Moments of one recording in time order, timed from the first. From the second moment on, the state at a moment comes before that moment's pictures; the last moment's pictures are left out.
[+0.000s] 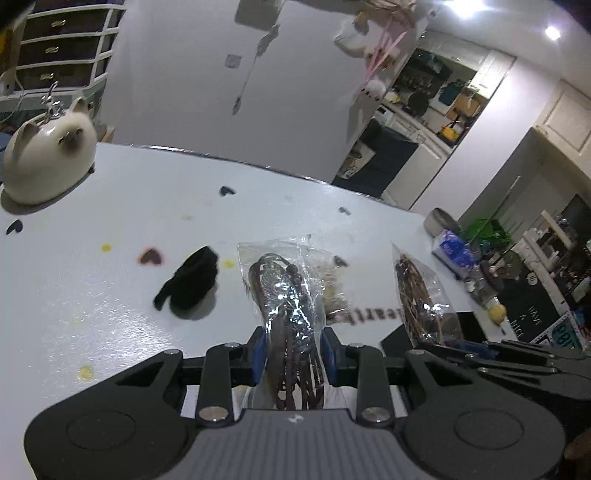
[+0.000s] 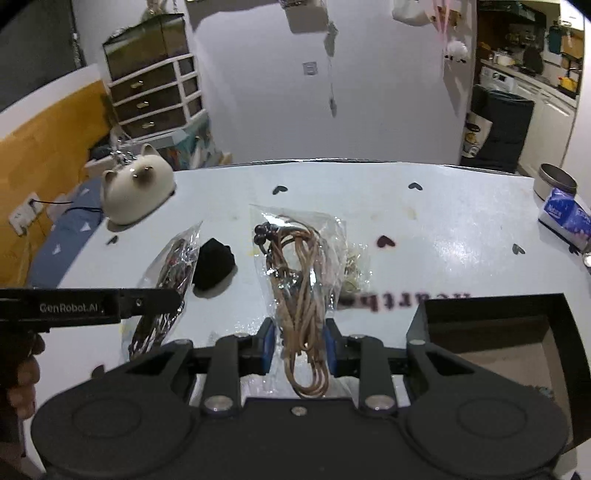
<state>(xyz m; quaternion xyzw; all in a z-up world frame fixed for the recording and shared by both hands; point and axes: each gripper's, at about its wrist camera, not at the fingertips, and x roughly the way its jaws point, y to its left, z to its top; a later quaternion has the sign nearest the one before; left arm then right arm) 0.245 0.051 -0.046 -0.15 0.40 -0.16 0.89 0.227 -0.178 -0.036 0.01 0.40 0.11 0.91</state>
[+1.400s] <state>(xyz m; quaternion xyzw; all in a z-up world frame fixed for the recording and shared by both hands) 0.227 -0.169 -0.040 -0.04 0.38 -0.16 0.91 0.293 -0.352 -0.088 -0.39 0.38 0.47 0.70</state>
